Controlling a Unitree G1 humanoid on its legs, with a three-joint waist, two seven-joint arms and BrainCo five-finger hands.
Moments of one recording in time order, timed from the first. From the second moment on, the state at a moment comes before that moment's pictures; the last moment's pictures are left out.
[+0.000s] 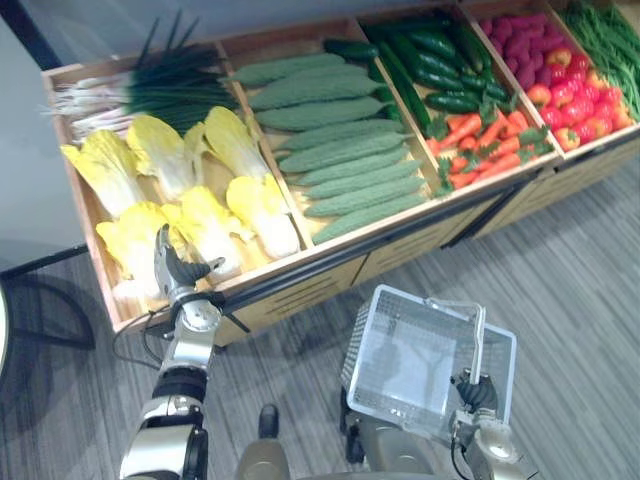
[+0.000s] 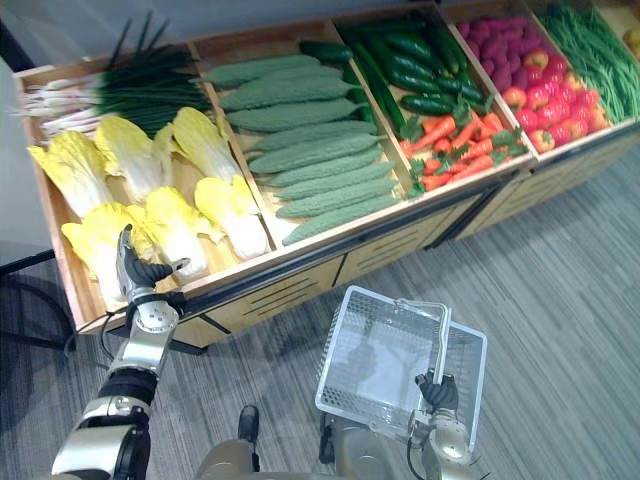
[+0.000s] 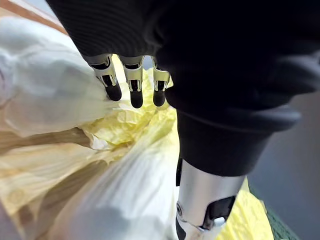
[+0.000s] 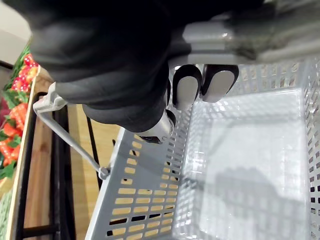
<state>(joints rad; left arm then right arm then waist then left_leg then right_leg) -0.58 0.35 0.12 0.81 0.32 -0.08 0.54 0.16 -0.10 -0.18 0.48 0.15 -0.15 -0.15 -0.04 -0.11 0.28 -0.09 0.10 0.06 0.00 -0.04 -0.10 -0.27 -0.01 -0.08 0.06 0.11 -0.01</state>
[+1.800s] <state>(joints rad) -0.10 0.03 0.17 -0.19 0.20 -0.24 0.60 0.11 -0.05 -0.11 0.19 0.13 -0.19 -0.15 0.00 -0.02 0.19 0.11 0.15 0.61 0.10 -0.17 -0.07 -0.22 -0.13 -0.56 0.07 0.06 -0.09</state>
